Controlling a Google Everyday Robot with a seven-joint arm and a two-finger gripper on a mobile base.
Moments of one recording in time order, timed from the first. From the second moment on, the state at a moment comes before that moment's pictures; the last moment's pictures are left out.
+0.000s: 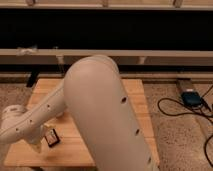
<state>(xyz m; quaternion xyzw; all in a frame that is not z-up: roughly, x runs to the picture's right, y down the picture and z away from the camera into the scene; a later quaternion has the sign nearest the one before) -0.310 0.251 0.733 -0.25 0.08 0.19 0.95</state>
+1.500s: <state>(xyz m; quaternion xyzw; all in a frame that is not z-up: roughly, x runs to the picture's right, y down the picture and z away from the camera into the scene) -0.309 0.266 0.785 -0.32 0.10 0.21 0.92</state>
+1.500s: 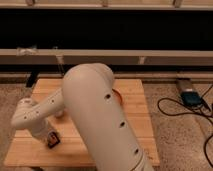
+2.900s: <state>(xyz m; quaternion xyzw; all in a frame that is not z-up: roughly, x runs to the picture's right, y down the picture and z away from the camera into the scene) -0.116 0.170 0.706 -0.26 0.02 0.32 0.91</state>
